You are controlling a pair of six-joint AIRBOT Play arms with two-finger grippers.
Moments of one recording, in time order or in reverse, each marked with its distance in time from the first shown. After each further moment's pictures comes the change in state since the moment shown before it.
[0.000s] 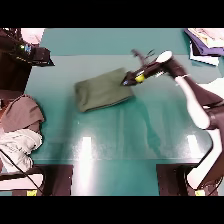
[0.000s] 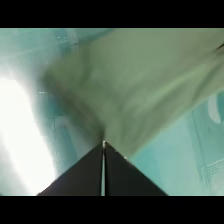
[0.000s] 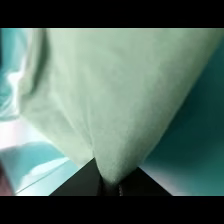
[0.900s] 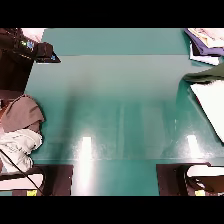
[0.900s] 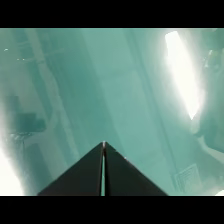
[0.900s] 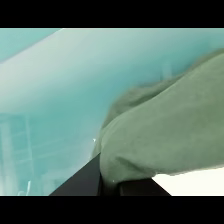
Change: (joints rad) left arm 0.000 0.000 0.000 -0.148 0.037 -0.001; right arm -0.881 0.389 0.000 -0.229 0.016 0.091
